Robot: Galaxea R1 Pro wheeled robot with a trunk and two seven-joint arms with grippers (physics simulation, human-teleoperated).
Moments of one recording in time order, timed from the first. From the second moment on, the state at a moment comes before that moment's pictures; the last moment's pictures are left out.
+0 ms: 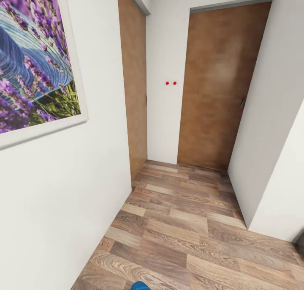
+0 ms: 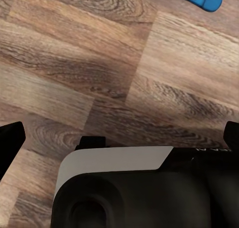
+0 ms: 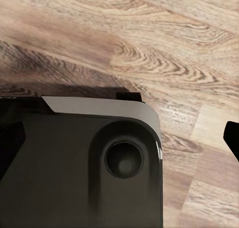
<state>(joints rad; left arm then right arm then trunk) 0.02 -0.03 0.01 -0.21 0.03 -0.32 0.00 0.00 0.00 0.02 -0.06 -0.01 -0.31 -0.02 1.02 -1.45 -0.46</state>
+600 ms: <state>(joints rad) 0.02 -0.03 0.01 -0.21 0.03 -0.32 0.00 0.00 0.00 0.02 -0.06 -0.01 -0.31 -0.02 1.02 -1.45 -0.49</state>
